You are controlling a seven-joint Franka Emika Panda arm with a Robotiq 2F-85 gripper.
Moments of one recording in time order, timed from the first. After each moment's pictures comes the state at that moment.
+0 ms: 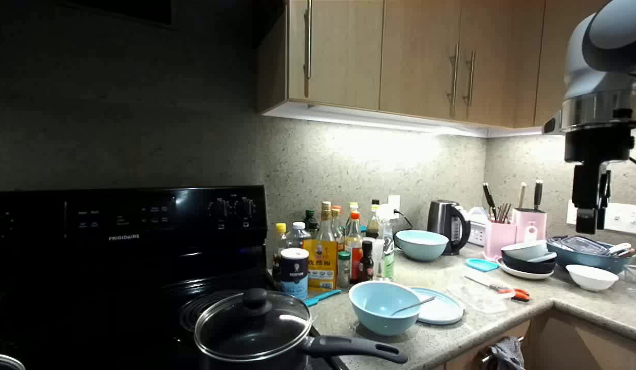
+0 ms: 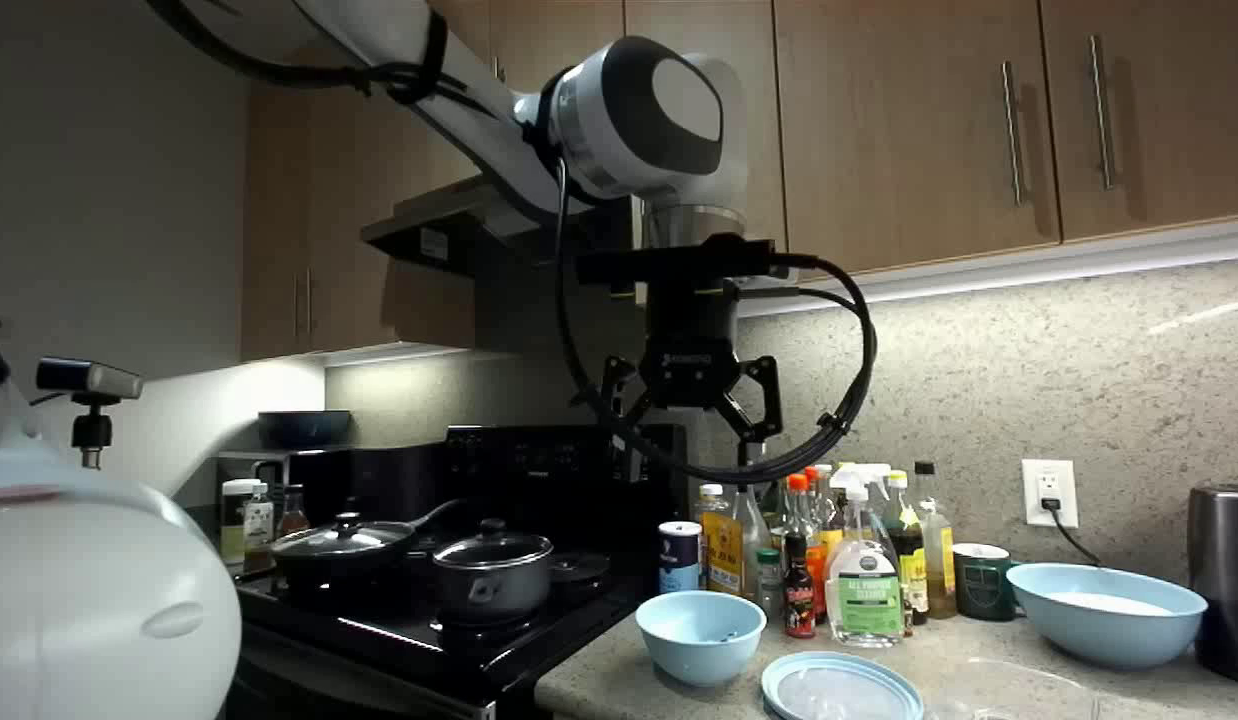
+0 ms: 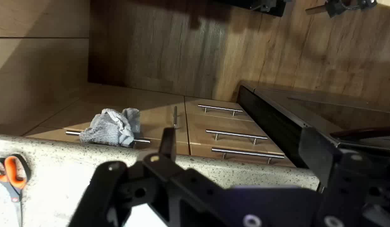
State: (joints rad) arm -0.05 -0.57 -0.25 -2.42 -0.11 1.80 -0.40
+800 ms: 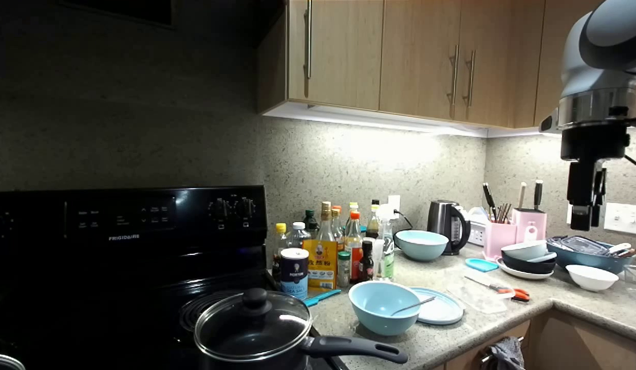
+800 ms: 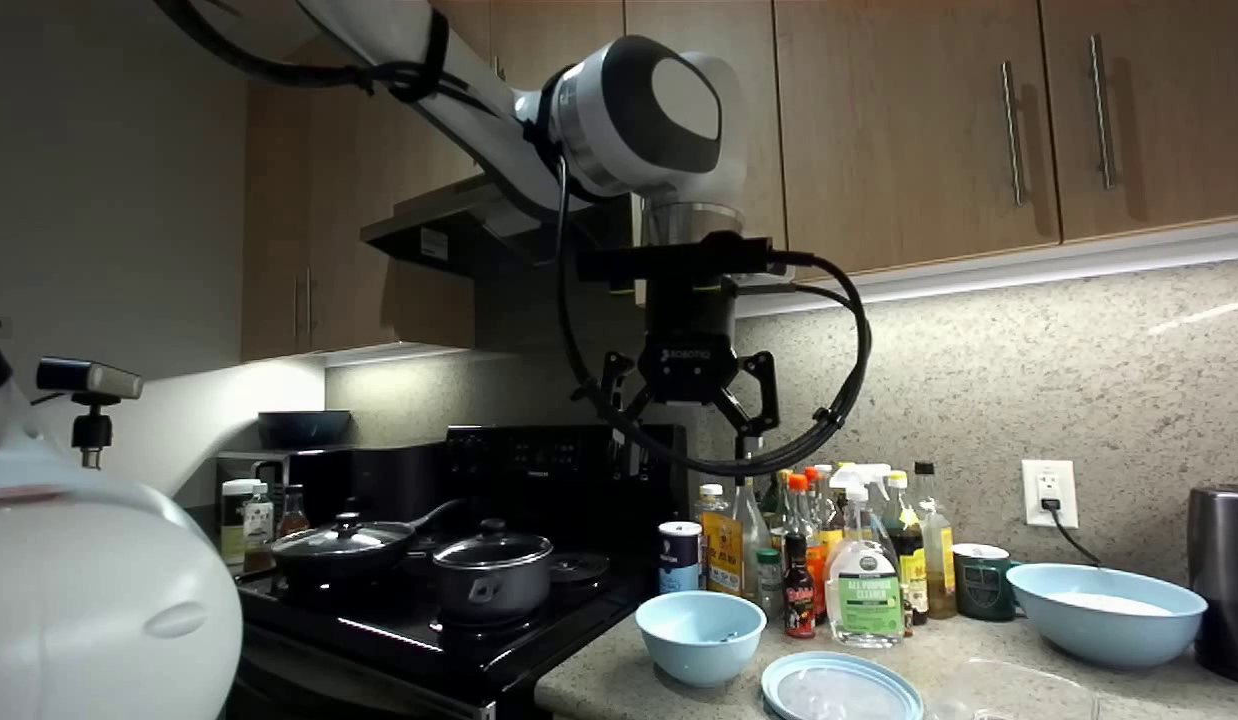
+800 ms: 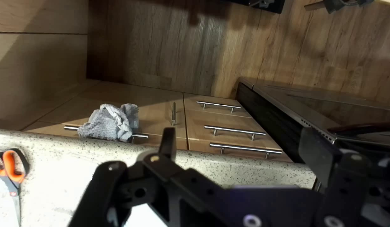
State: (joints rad) arm -0.04 -0.56 -0.24 -2.40 -0.09 1.80 -0.39
